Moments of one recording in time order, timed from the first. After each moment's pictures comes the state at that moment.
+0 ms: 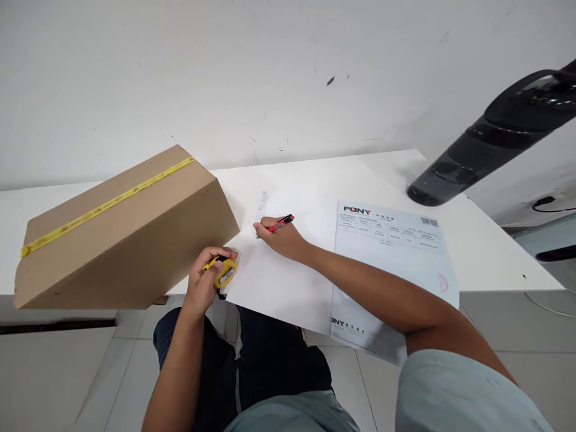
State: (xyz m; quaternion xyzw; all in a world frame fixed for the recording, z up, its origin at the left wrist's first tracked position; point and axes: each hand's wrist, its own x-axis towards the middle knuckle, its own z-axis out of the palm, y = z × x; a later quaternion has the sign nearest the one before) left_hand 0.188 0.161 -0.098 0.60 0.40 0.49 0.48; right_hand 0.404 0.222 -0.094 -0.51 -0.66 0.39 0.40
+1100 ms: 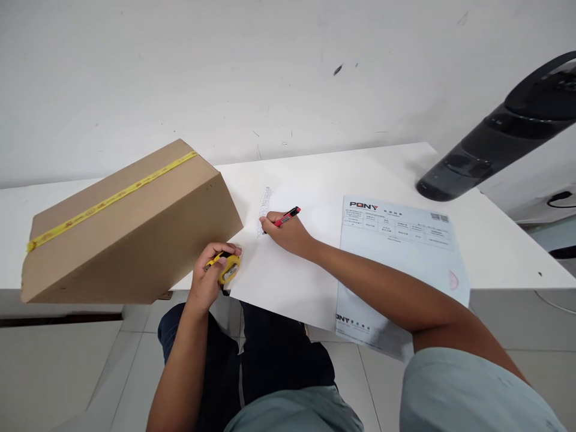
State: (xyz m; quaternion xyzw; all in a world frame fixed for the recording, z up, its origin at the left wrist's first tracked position) left_hand 0.189 0.161 -0.098 0.60 0.41 0.49 0.48; right_hand 0.404 0.221 -0.096 -0.54 -0.64 0.36 0.42
